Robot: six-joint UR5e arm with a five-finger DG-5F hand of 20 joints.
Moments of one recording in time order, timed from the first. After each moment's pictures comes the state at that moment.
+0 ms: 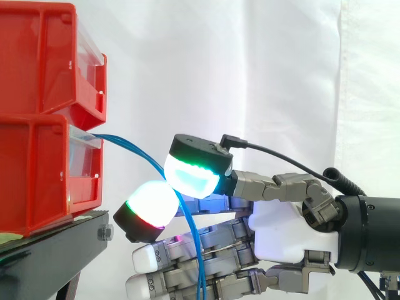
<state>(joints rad) 0.15 -2.41 -1.18 -2.61 -1.27 0.03</state>
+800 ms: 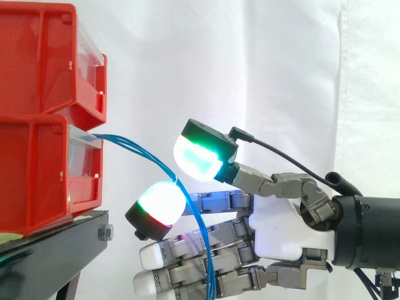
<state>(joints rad) 0.13 -2.41 -1.18 -2.62 -1.28 0.02</state>
